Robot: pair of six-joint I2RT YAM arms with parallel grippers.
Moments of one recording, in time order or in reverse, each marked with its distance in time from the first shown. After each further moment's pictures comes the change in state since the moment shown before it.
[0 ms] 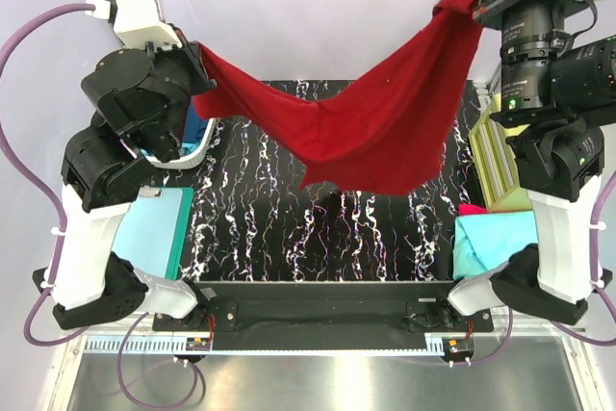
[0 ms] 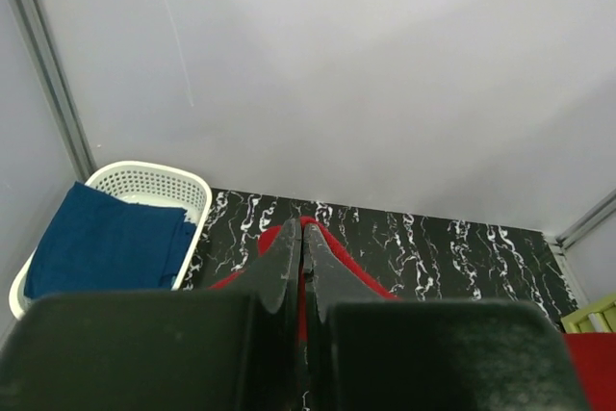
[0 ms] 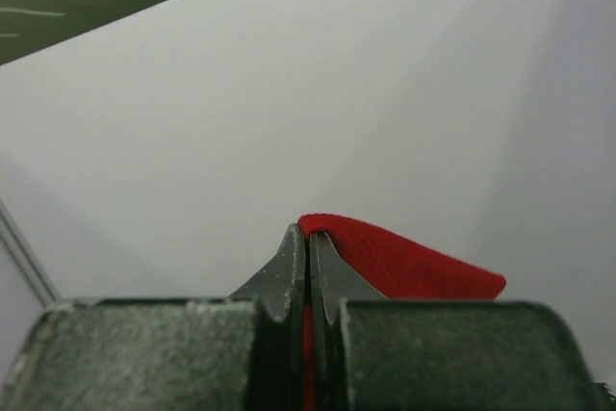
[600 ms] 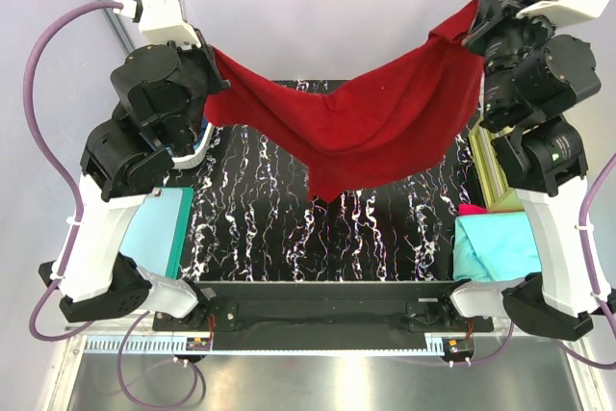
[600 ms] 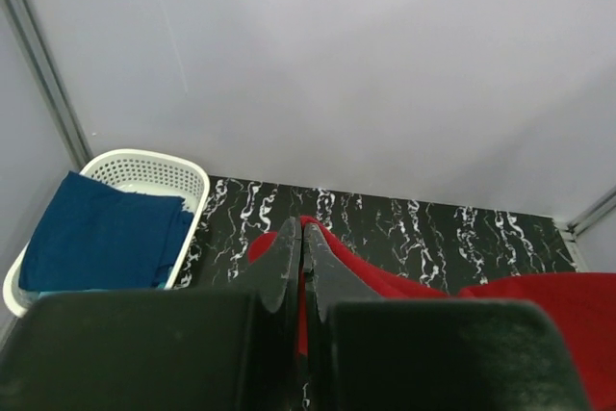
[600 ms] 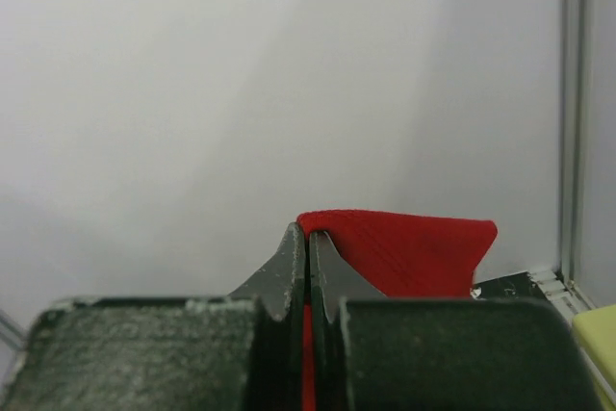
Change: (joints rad) left arm -0.004 0.026 -0.038 0.020 -0.005 -0.013; right arm -0.198 -0.127 -0.354 -0.030 -0.024 0.181
